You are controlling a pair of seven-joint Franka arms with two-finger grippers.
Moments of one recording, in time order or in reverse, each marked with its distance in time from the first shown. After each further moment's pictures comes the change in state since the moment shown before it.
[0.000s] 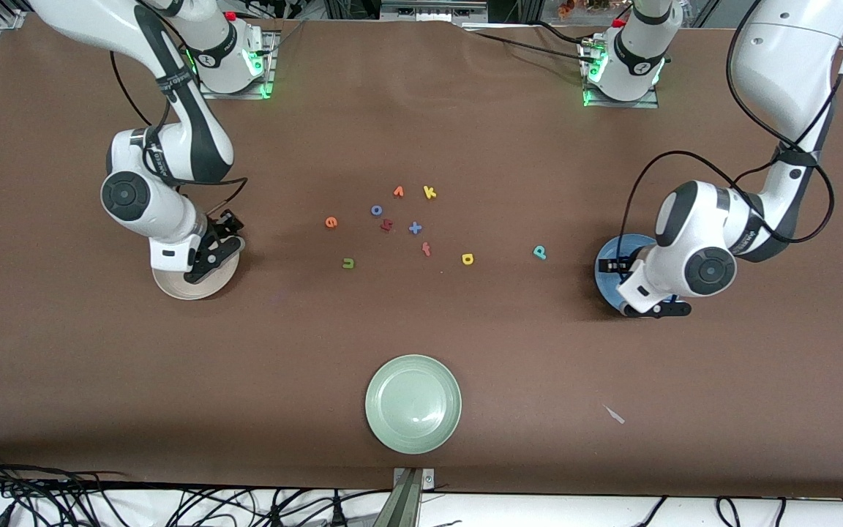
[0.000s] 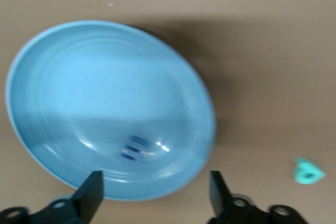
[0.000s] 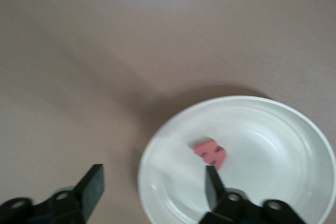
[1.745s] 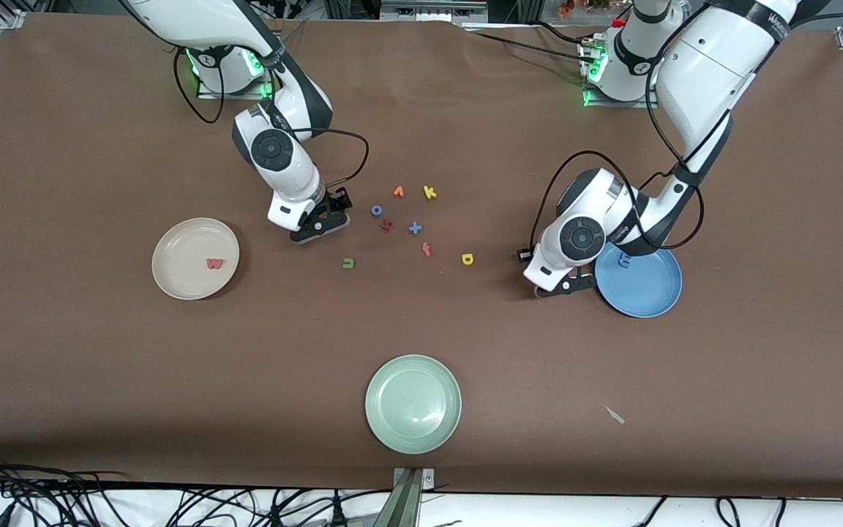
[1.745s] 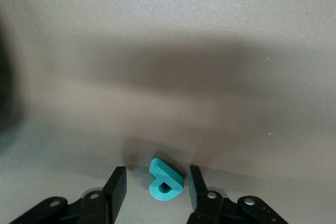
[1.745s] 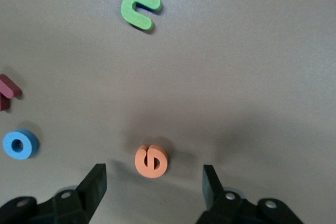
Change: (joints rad) left arm -0.107 0.121 -0.124 -0.088 0.089 0.236 -0.433; right arm 0.144 0.095 0.229 -0.127 -0.024 0.311 0.671
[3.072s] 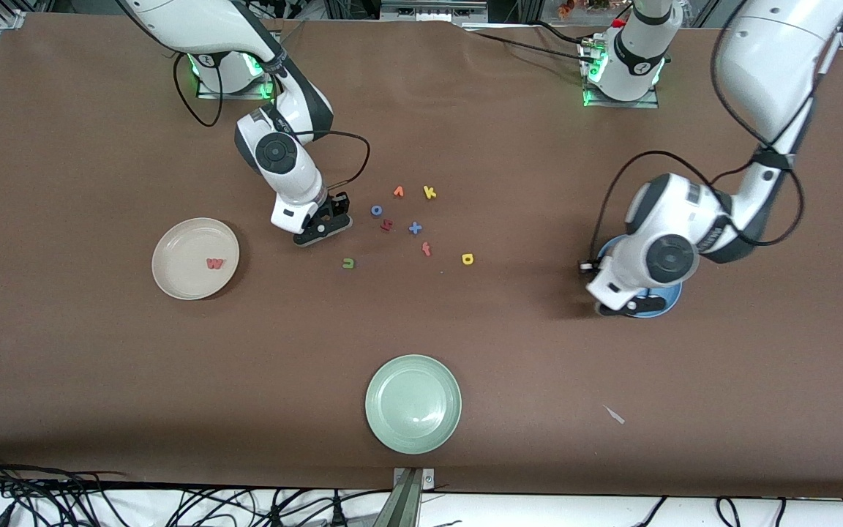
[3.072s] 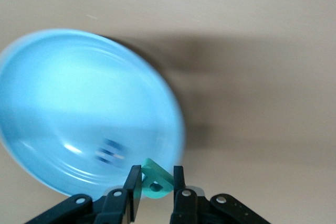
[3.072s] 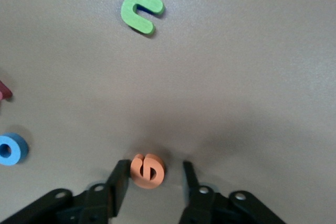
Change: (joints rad) left arm 0.225 -0.092 0.015 0.090 0.003 -0.202 0.383; right arm 0.001 0.024 -0.003 0.015 -0.036 0.015 0.000
